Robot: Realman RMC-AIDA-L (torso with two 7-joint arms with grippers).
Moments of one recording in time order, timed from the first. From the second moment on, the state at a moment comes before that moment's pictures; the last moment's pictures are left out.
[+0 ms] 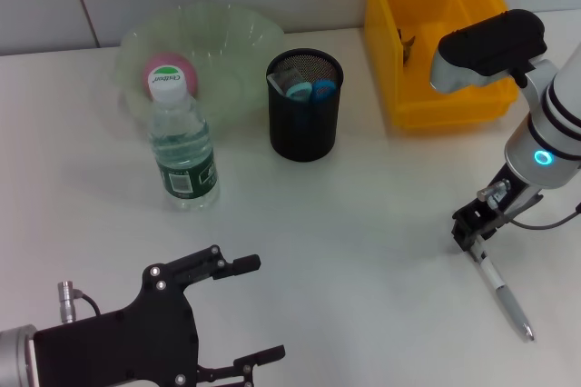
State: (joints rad) left arm -0.07 -2.06 1.48 0.91 1.32 1.58 -0.76; right arm 0.68 2.08 -1.40 -1.12 -2.81 -1.55 2.94
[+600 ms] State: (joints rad) left arm -0.07 -2.06 1.48 0.91 1.32 1.59 -0.76; right arm 0.70 2.08 -1.41 -1.06 -2.82 -1.53 2.93
